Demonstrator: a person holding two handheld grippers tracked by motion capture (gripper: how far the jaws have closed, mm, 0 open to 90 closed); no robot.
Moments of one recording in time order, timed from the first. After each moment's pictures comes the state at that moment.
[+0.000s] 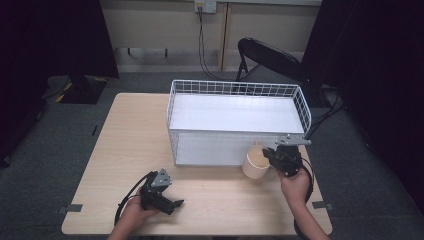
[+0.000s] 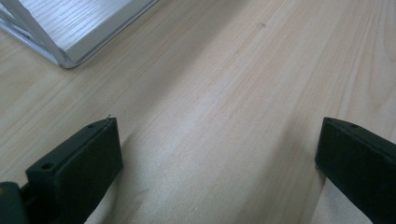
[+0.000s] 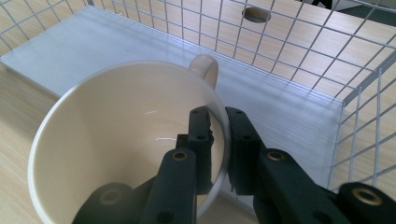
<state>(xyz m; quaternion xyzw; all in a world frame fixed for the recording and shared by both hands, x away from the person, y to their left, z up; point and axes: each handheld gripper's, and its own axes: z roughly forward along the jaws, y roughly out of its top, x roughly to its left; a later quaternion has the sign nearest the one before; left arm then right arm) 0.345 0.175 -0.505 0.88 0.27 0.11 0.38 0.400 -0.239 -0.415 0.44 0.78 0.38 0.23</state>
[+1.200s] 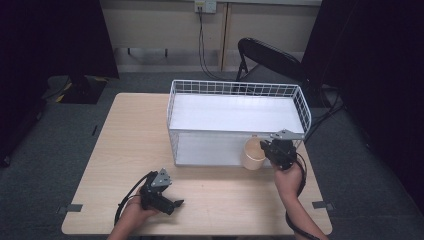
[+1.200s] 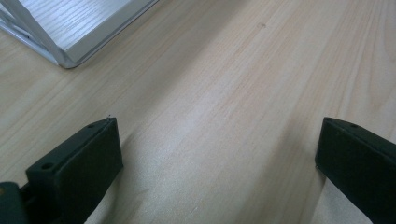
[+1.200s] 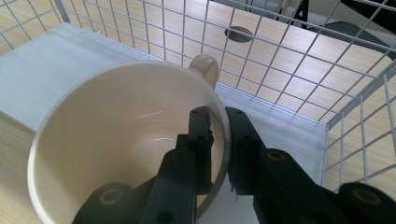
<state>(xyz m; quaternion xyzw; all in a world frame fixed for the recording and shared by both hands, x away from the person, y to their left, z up) 0.345 0.175 -0.505 0.88 0.27 0.11 0.38 0.417 -0.226 -0.415 0.45 0.76 0.37 0.28</state>
